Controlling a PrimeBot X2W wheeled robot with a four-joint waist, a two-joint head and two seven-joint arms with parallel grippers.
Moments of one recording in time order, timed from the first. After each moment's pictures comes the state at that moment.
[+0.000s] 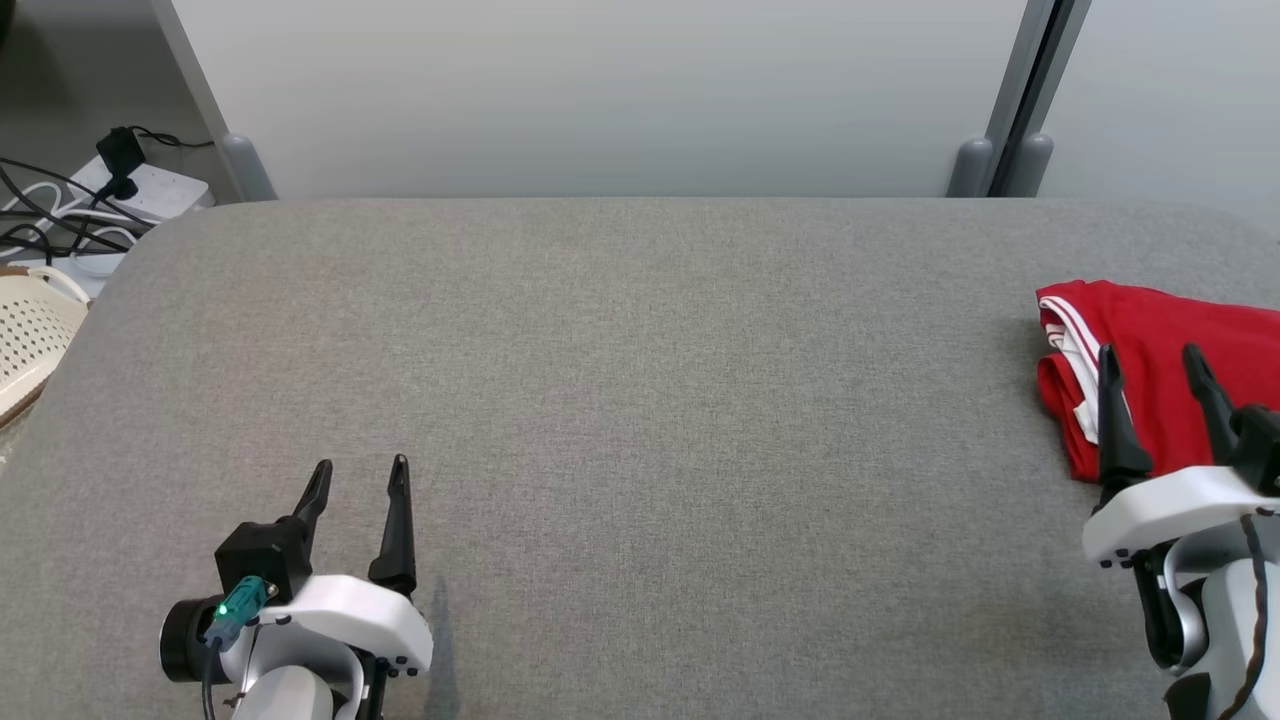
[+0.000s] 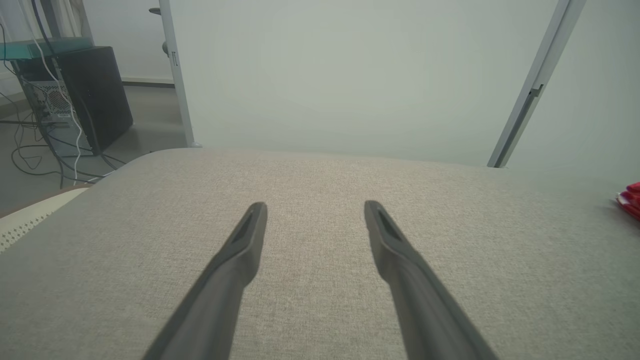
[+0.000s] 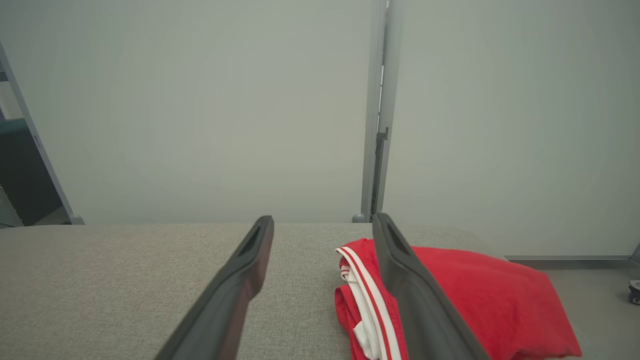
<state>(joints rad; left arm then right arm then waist) -0.22 0.03 -0.03 0.51 -0.19 -0.02 -0.26 -0.37 -0.13 -0.11 0.53 0.11 0.13 -0.25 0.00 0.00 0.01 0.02</state>
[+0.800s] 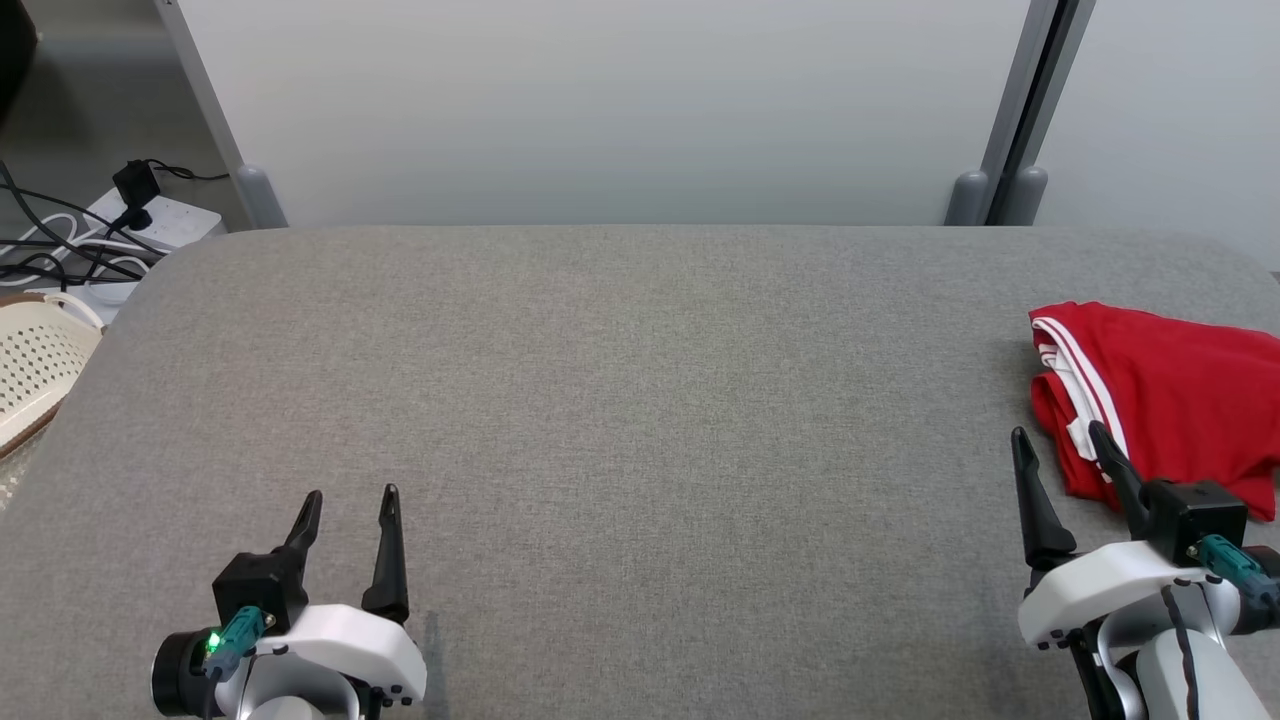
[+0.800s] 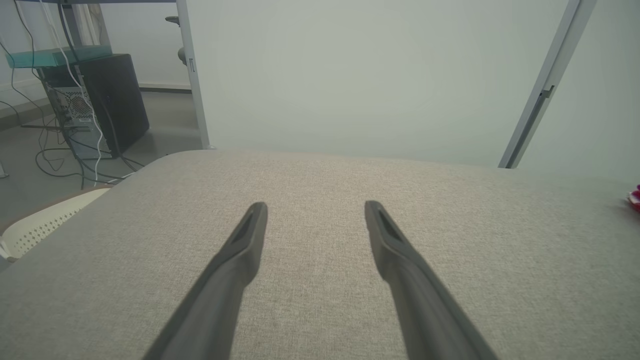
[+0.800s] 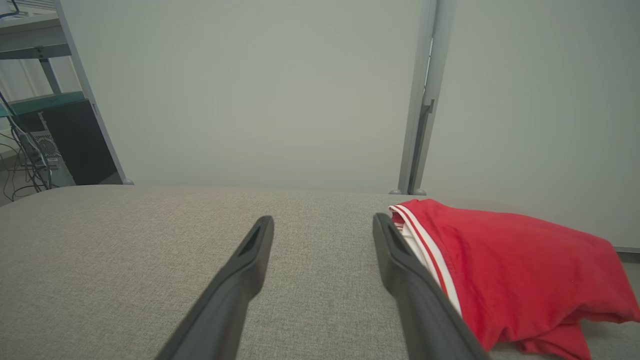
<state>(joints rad) -0.16 0.03 -0.02 0.49 -0.17 0.01 -0.26 -0.25 -0.10 0.01 0.50 0.13 0.13 -0.25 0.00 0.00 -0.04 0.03</state>
